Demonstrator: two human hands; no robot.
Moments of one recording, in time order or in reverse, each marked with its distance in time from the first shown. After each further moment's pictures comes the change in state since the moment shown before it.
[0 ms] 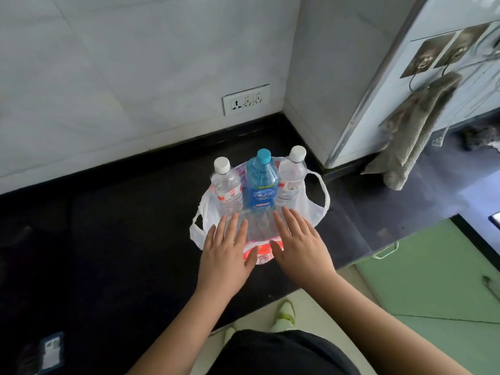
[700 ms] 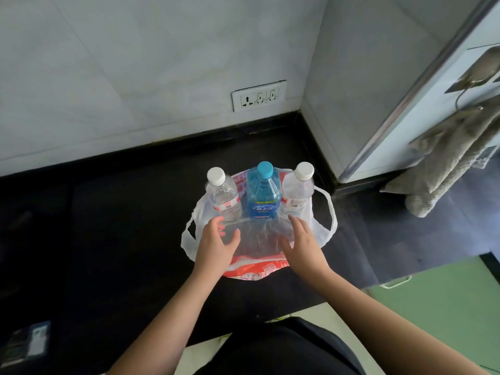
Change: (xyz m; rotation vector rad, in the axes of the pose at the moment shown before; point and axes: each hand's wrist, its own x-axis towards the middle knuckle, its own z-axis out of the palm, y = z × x) left_hand 0.068 -0.006 0.034 -0.812 0.027 -0.609; right_hand 0.068 0.054 0.029 0.609 -0.192 0.249
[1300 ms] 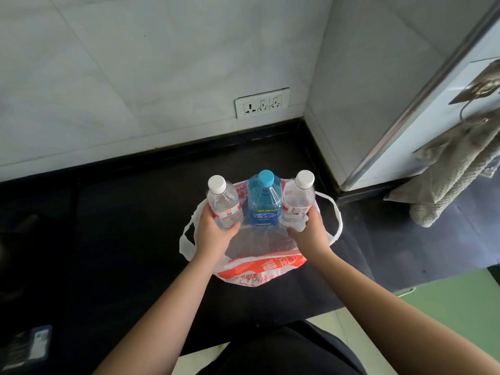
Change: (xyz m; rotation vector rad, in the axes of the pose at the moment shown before) left_hand 0.047 0.001 0.003 -0.092 0.170 0.049; right_hand 0.057 0.009 -0.010 0.328 0.175 0.122
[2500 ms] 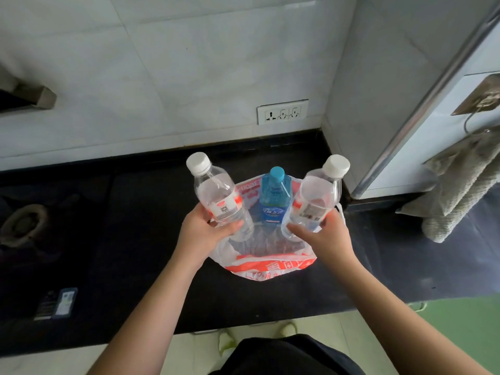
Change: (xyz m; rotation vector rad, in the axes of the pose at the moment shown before) left_hand -0.070 0.060 -0.082 -0.227 -0.049 -0.090; right_hand -0.060 -0.037 -0.048 0.121 -0.058 -0.204
